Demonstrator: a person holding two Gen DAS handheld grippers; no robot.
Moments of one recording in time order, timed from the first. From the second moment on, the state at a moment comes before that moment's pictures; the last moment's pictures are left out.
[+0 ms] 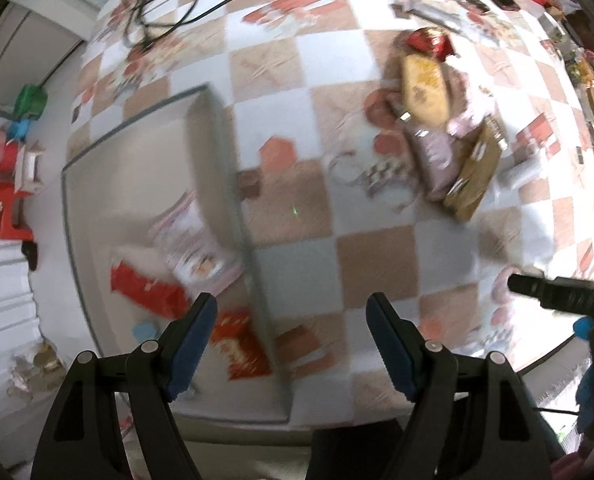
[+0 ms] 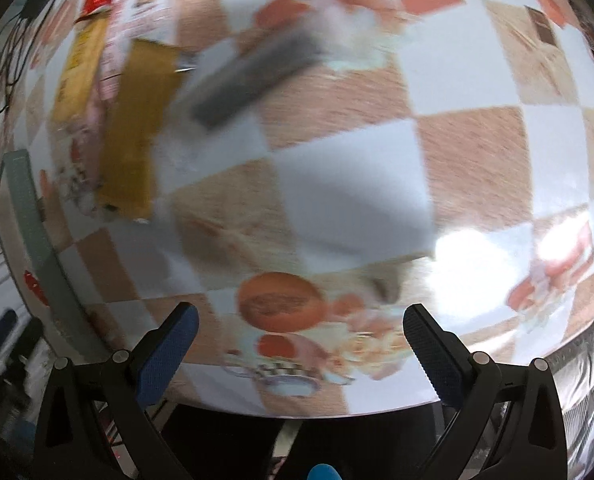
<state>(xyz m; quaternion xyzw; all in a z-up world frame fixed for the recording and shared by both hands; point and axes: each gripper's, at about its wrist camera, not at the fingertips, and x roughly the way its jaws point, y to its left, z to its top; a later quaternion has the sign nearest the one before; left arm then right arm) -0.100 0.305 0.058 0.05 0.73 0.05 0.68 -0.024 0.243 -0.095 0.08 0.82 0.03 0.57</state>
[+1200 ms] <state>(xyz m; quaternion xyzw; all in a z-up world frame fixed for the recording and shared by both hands) 0.037 0.268 0.006 0.01 0.71 0.00 0.71 -0.067 0.234 -0.108 -0.02 0.81 0.03 0.59</state>
